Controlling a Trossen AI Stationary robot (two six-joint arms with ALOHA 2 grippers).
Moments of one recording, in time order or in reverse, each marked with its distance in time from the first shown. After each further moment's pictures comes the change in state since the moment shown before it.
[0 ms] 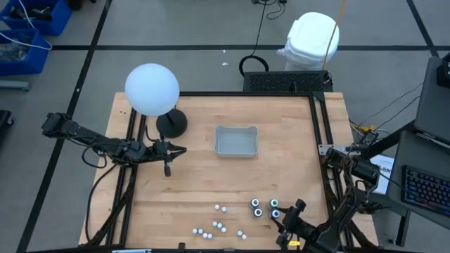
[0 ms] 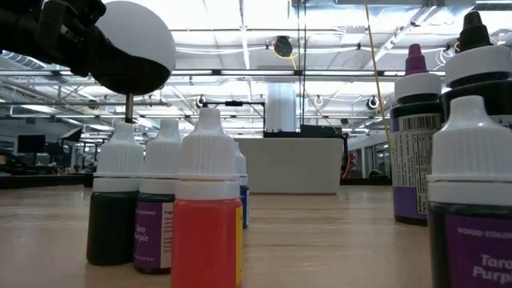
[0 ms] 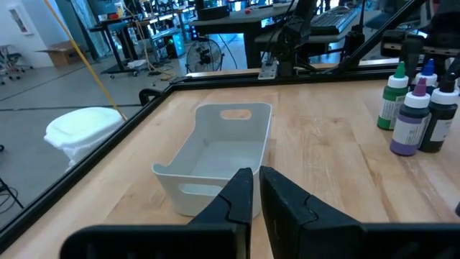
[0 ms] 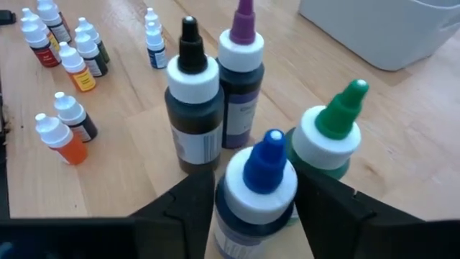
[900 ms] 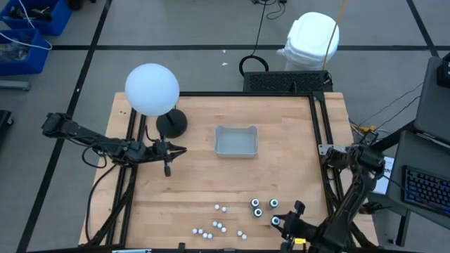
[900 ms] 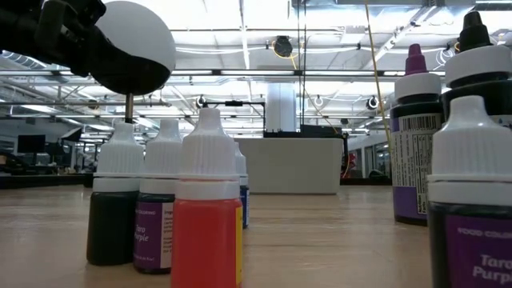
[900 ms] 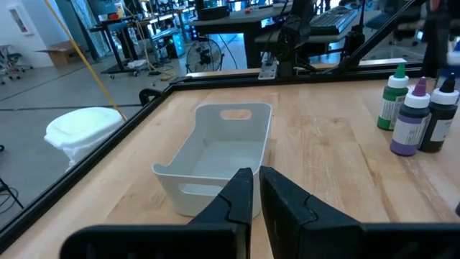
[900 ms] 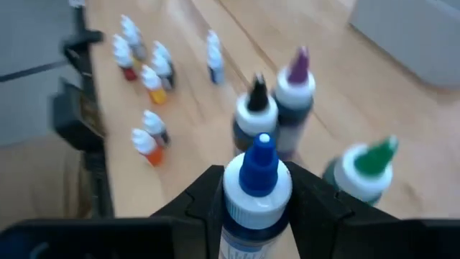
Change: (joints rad) left arm 0.000 0.000 0.000 0.000 0.000 0.000; right arm -0.004 -0.154 0.000 0.163 -0.039 -0.251
